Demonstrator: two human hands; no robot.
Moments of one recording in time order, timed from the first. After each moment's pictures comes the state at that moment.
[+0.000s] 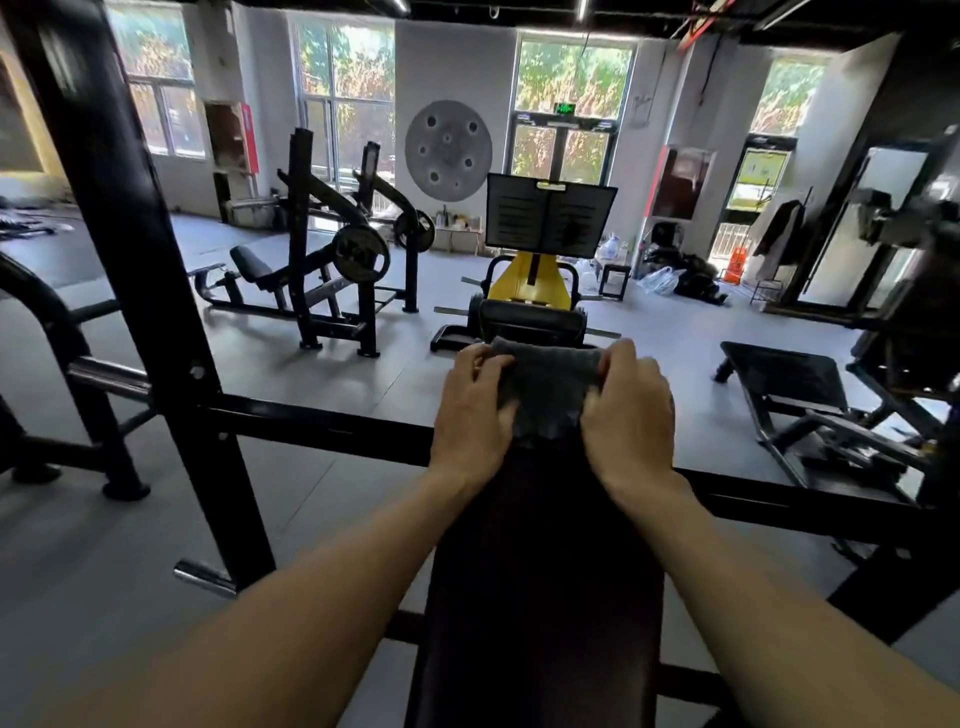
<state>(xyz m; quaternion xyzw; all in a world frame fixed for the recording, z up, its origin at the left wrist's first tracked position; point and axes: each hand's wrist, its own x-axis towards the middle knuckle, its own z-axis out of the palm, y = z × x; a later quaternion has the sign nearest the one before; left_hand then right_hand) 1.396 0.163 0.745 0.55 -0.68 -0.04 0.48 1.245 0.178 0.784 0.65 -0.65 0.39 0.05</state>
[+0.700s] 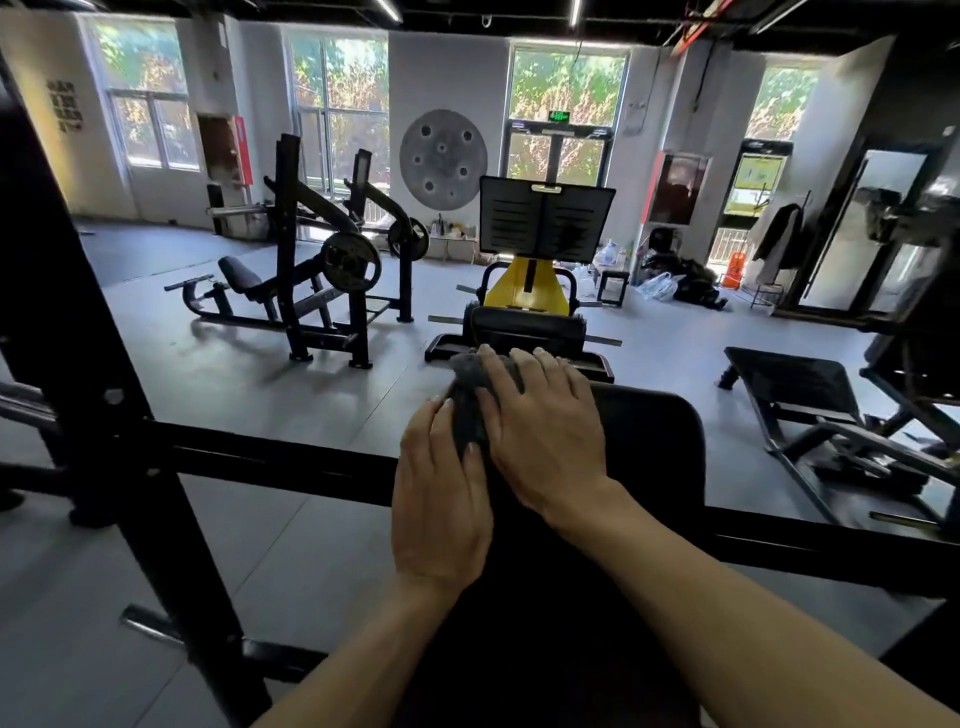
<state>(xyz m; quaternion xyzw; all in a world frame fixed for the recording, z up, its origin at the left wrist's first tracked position) 1.388 0.114 0.660 0.55 -0.60 0.05 0.58 1.285 0.072 0.732 0.77 -0.52 0.27 0.24</state>
